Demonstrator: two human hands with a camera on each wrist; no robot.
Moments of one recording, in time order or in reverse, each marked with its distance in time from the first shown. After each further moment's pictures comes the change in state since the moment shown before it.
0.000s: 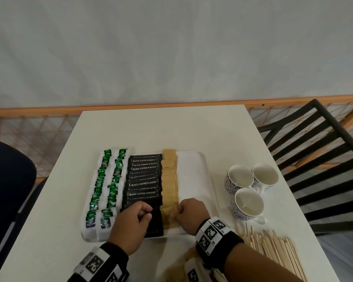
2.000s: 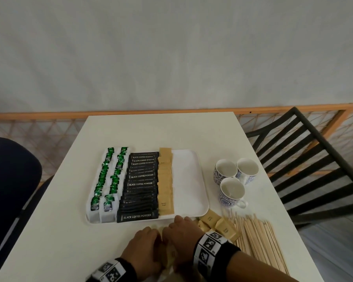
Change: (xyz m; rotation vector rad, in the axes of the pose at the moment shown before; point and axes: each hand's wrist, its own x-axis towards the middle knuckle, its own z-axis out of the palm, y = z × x) left_hand -0.068 -0.026 0.053 0.413 -0.429 0.126; right_hand -0.094 -0.004 0.013 -0.746 -0.246 -0.574
